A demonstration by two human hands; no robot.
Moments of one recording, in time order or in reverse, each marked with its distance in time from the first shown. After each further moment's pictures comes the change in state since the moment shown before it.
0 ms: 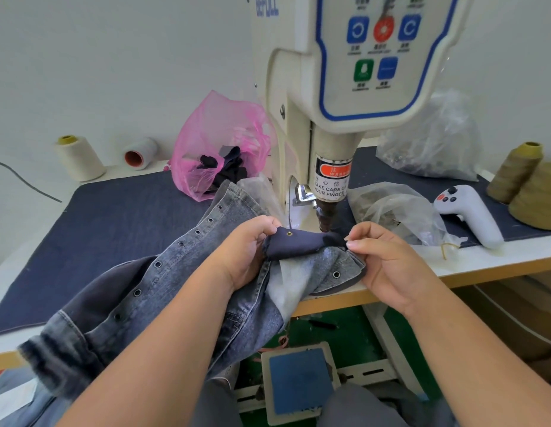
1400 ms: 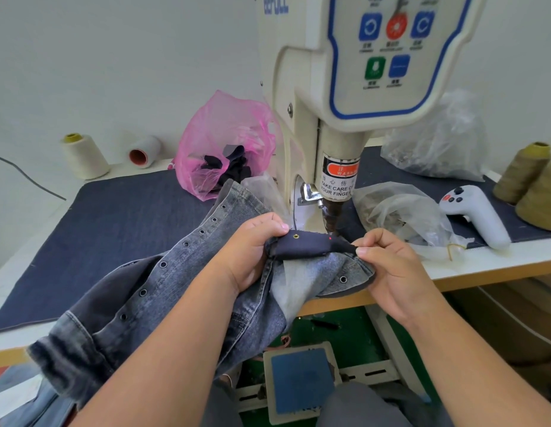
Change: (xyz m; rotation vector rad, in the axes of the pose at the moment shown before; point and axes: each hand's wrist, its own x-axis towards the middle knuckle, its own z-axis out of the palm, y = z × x) left_hand 0.007 -0.006 -0.007 0.022 -0.052 0.136; right_hand -0.006 0.016 -0.005 0.059 0.018 -0.138
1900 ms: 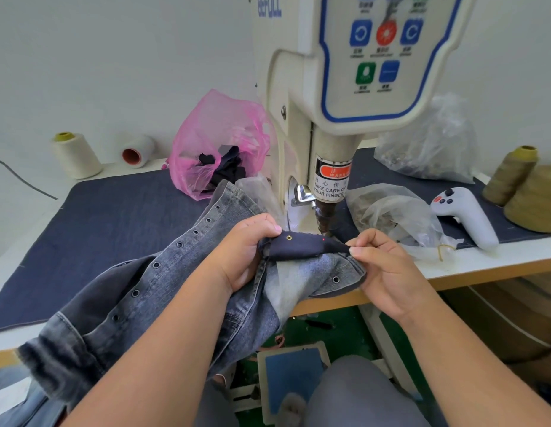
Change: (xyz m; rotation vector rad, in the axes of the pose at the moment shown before) left_hand 0.002 -0.003 -0.003 -0.014 0.007 -0.017; right_hand 0.004 -0.003 -0.006 0.022 -0.053 0.052
